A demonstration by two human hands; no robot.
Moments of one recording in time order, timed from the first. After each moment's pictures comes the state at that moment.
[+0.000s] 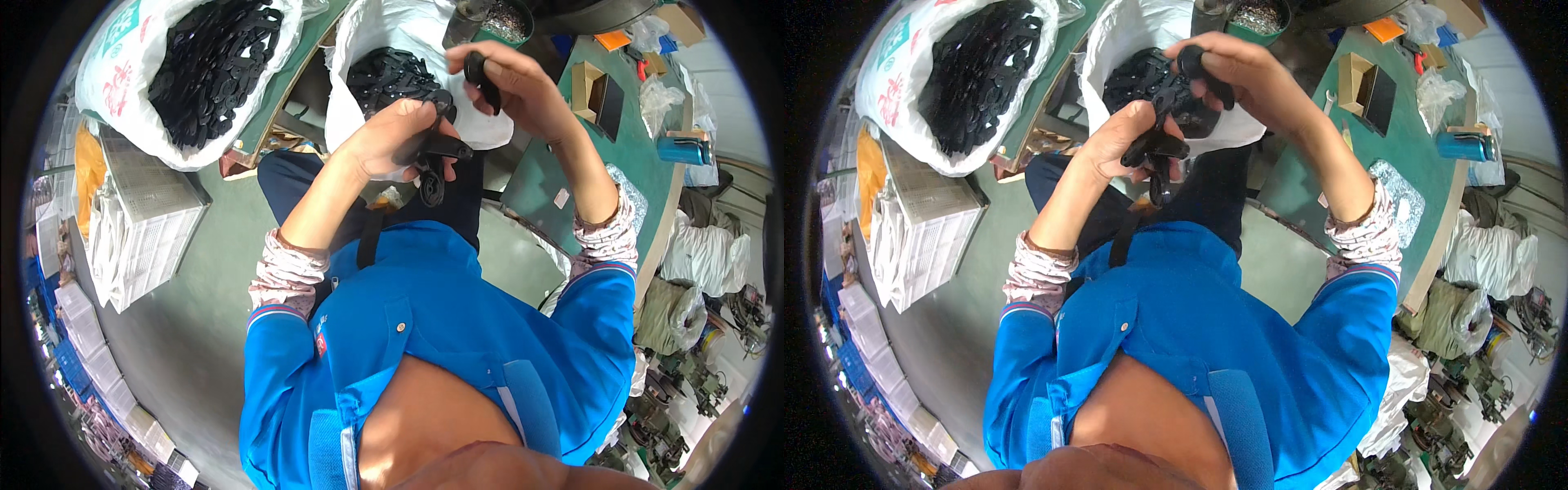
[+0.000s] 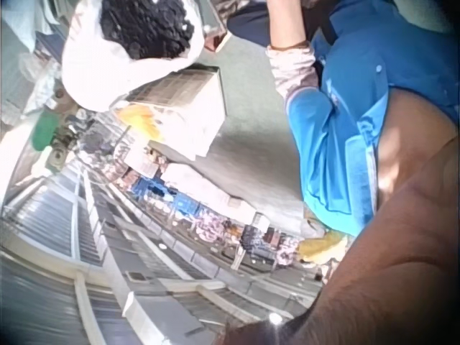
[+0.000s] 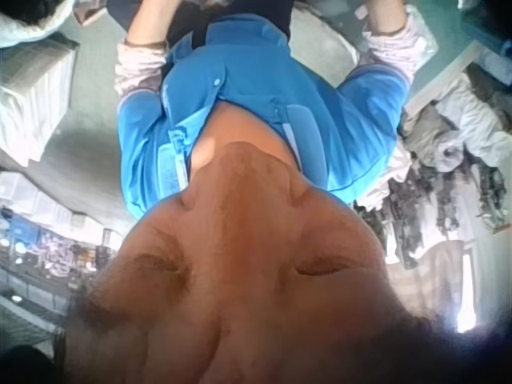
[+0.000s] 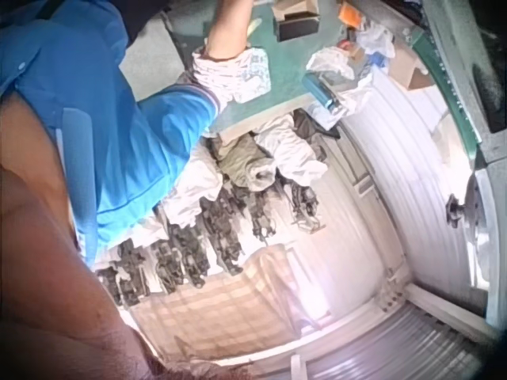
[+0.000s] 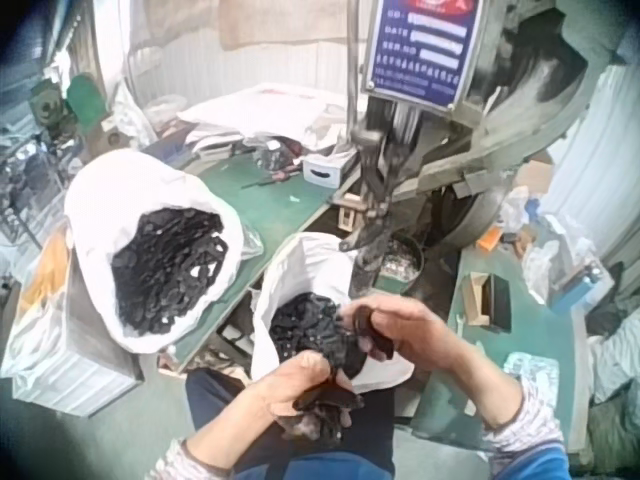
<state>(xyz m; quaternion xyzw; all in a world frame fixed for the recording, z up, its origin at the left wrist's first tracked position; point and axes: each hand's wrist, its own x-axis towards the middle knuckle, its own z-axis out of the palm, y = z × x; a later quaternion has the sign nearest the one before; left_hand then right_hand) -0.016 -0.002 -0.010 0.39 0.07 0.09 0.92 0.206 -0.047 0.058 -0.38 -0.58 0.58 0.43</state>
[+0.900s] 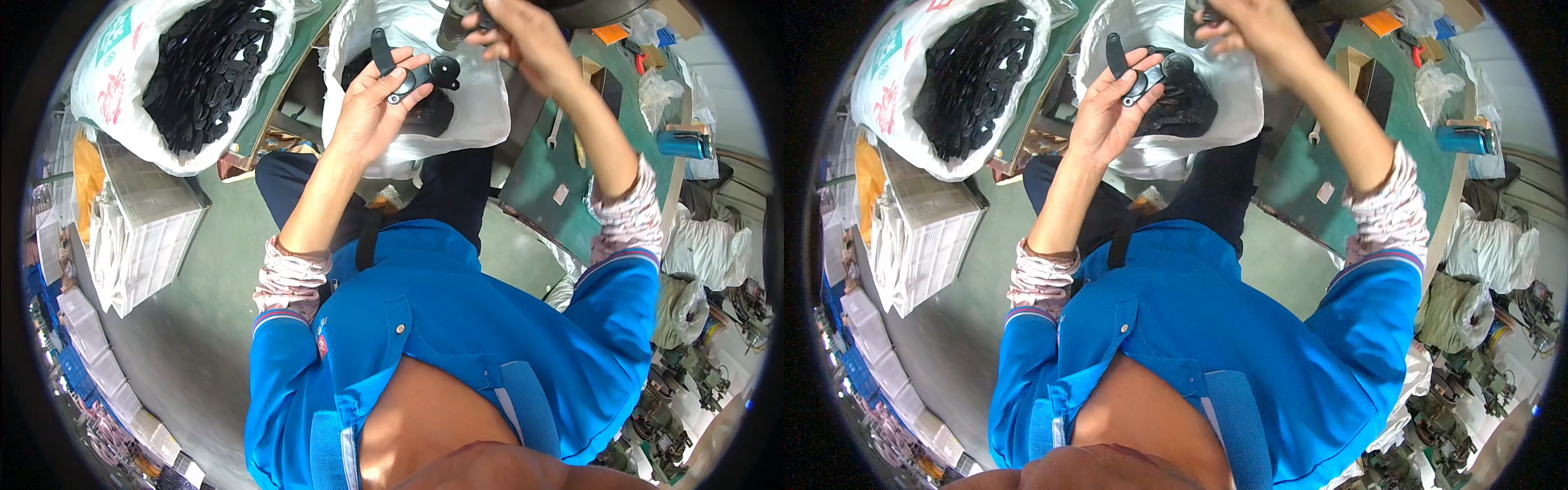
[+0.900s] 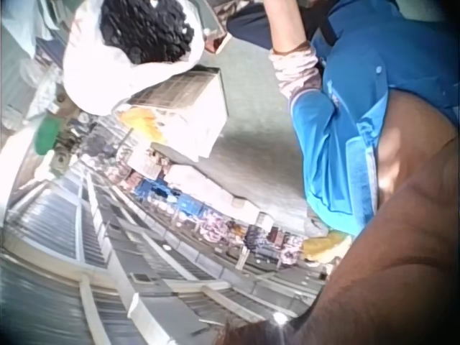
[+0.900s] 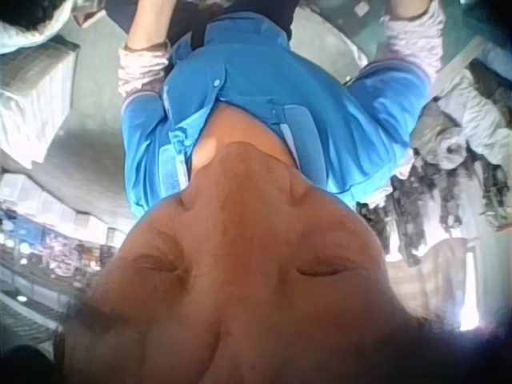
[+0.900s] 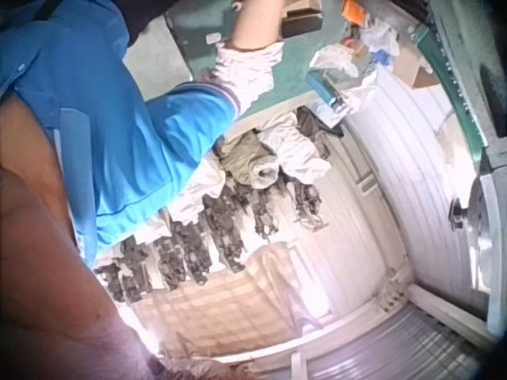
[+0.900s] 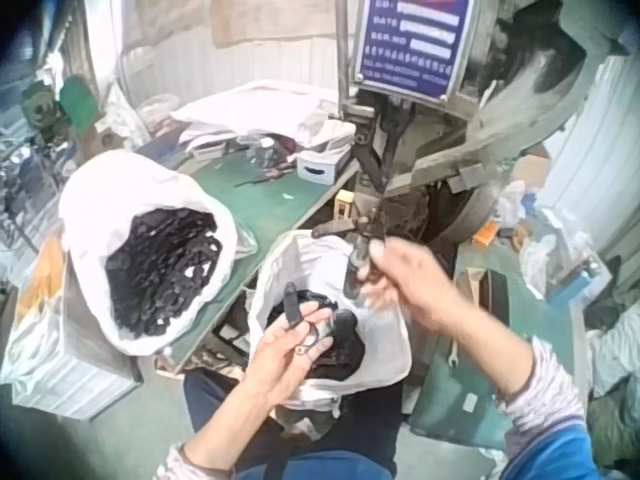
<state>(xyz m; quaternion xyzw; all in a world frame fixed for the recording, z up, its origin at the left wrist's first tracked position) -0.002 0.009 -0.015 0.26 0.15 0.40 0.86 0.228 -0.008 0.069 -0.54 -0.47 0.49 0.50</state>
